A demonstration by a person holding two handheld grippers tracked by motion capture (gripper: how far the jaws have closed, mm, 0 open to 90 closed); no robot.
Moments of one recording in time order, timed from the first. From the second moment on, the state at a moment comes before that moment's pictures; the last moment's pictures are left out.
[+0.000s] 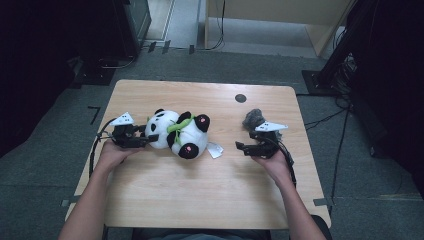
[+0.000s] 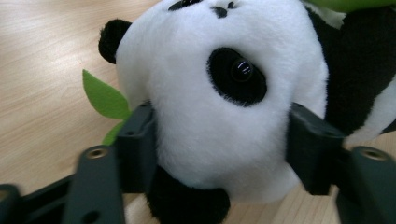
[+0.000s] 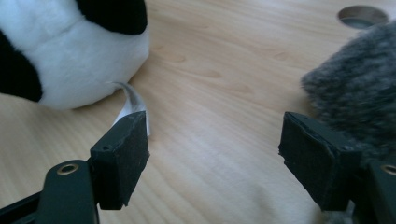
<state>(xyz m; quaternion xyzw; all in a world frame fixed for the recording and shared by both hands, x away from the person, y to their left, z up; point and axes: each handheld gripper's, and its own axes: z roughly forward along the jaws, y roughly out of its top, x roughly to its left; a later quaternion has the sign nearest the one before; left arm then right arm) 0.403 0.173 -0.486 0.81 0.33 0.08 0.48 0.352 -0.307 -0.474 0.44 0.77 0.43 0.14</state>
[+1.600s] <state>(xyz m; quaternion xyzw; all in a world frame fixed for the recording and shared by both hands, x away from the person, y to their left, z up) 0.330 0.123 -0.479 0.75 0.43 0.08 0.49 0.415 -0.366 -0.494 0.54 0.73 0.37 0.18</state>
